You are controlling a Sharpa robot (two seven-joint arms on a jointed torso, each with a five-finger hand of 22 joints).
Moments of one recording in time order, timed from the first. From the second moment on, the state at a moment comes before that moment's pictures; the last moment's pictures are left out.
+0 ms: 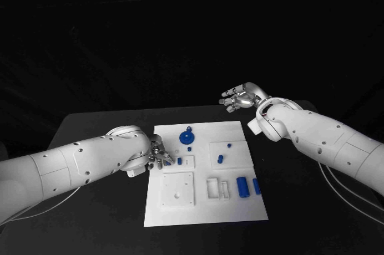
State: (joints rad) left arm 1.34 -0.51 -0.23 1.19 -0.97 0.04 -0.54; left_hand 1.09 -0.02 0.27 -0.03 0.33 1.15 -0.02 0.15 0.95 1.47 -0.06 0.46 0.32 1.39 -0.12 1.25 0.75 0.02 1.28 -0.14 0.41 1.31; right arm 1.14 -0.62 0.27 1.03 -0.98 -0.29 0.07; right_hand 1.12 -0.02 0.11 -0.22 0.57 0.93 0.15 0.06 0.06 1.24 0.09 0.07 0.06 1.36 0.05 0.07 0.18 0.08 1.26 0.05 0.07 0.07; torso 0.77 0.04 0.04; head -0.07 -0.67
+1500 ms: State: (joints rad) left arm 1.34 -0.50 -0.24 1.17 -0.96 0.04 -0.54; left_hand 1.06 -0.12 0.23 0.14 0.14 1.16 -0.02 0.17 0.96 1.47 -0.06 0.46 0.33 1.39 -0.13 1.24 0.73 0.02 1.28 -0.14 0.40 1.31; right arm 1.14 -0.62 0.27 1.03 -0.98 -0.29 0.07; right_hand 1.12 -0.02 0.05 -0.21 0.57 0.90 0.16 0.06 0.06 1.17 0.11 0.07 0.06 1.27 0.09 0.07 0.12 0.08 1.17 0.09 0.07 0.07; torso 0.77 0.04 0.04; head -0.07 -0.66
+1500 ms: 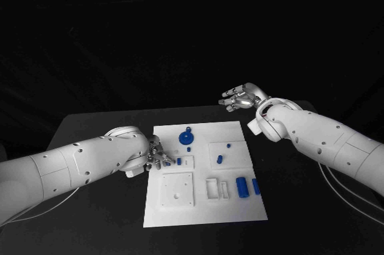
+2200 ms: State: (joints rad) left arm 1.34 -0.51 -0.23 1.16 -0.96 0.04 -0.56; left_hand 1.02 -0.20 0.19 0.24 0.05 1.16 -0.01 0.16 0.97 1.47 -0.06 0.45 0.33 1.38 -0.13 1.24 0.73 0.02 1.29 -0.15 0.40 1.31; right arm 1.14 -0.62 0.27 1.03 -0.98 -0.29 0.07; right_hand 1.14 -0.02 0.03 -0.22 0.57 0.88 0.17 0.06 0.06 1.14 0.13 0.07 0.06 1.23 0.10 0.07 0.09 0.08 1.14 0.10 0.07 0.07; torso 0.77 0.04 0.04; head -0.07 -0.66
